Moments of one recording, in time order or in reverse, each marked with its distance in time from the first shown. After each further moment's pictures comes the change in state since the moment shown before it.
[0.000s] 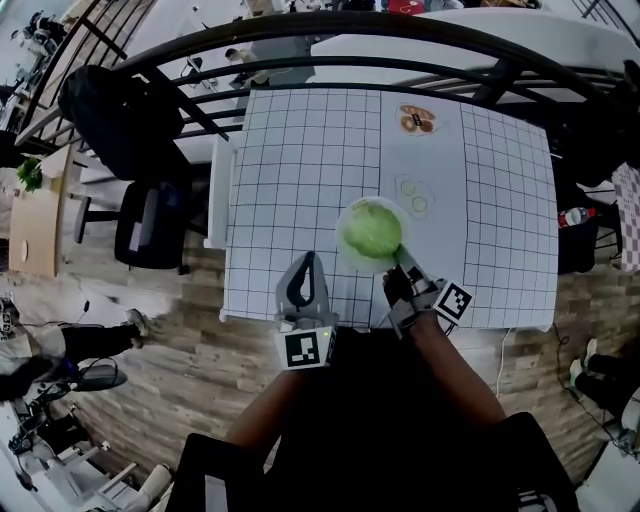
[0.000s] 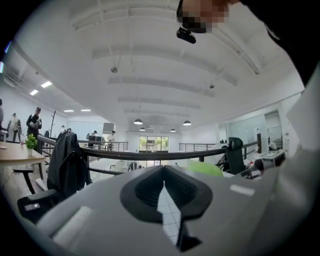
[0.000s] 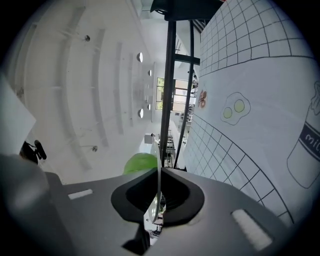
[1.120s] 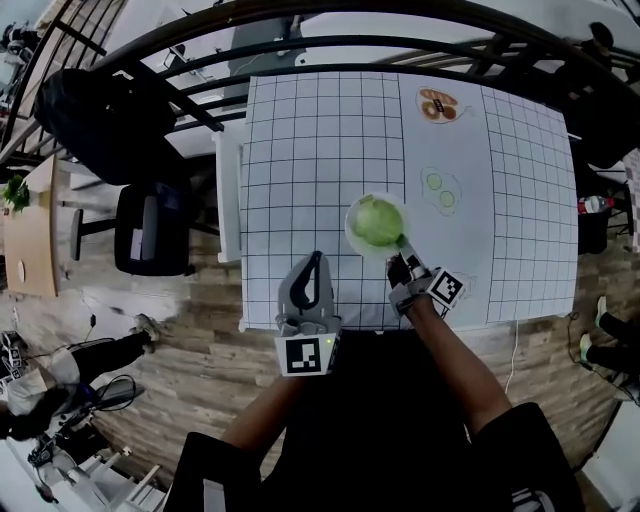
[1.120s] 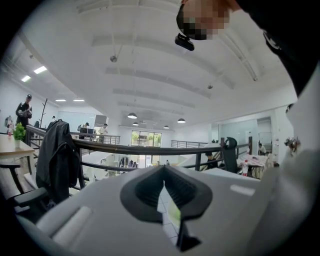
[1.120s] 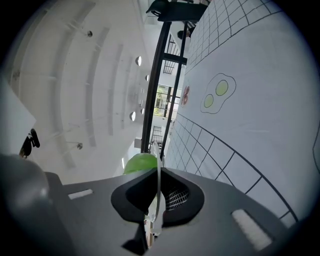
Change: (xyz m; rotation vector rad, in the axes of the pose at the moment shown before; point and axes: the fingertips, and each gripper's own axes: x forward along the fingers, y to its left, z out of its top) left arm 0.038 0.071 -0.021 -0.049 0.046 -0.118; right arm 0.080 -0.119 -0.032 -0.084 -0.069 -0.139
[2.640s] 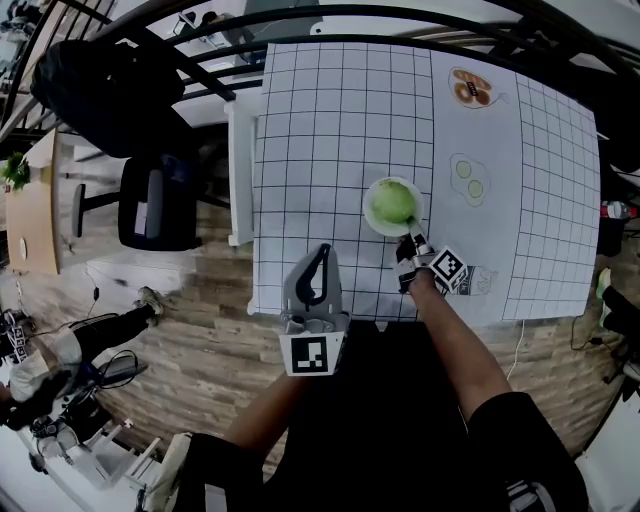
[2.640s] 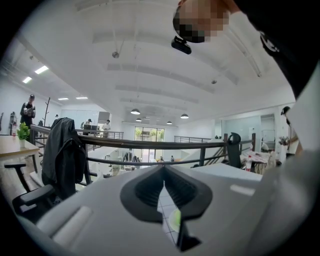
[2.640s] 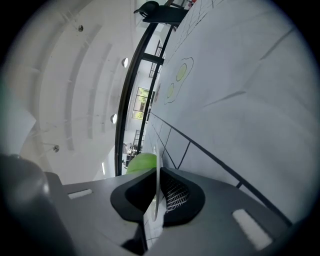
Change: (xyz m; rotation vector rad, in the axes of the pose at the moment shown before) left arm -0.005 0.033 -0.024 -0.005 0.080 0.038; right arm 0.046 -0.091 -0.033 0.143 -0.058 -0.151
